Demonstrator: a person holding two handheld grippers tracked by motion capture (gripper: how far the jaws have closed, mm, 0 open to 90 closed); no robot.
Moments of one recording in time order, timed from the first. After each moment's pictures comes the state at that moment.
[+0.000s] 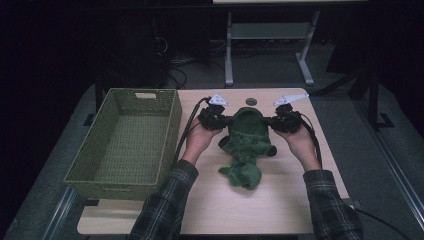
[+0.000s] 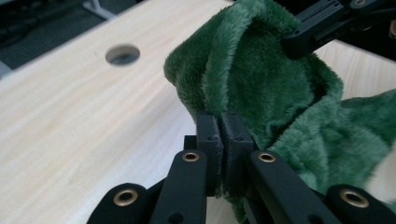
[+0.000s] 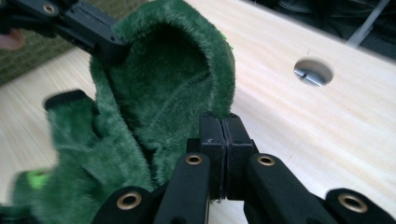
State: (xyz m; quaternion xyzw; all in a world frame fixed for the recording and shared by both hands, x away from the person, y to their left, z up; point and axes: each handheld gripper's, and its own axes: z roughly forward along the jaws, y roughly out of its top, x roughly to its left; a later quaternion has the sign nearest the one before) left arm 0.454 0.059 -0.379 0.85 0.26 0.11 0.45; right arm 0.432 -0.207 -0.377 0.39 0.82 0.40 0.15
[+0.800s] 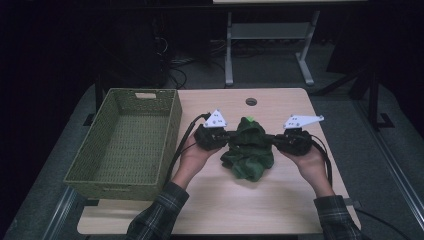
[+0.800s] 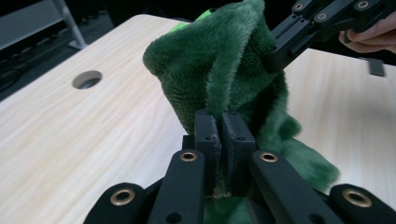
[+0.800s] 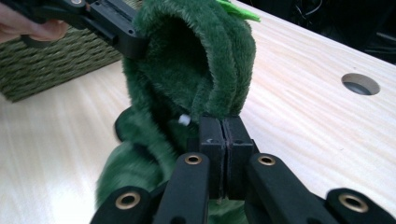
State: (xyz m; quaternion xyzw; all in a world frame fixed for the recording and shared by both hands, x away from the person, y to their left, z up) left arm 0.373 0.068 -0.378 0.85 0.18 0.12 0.47; right arm 0.355 -0.217 -0.386 0.31 0.82 0.46 0.13
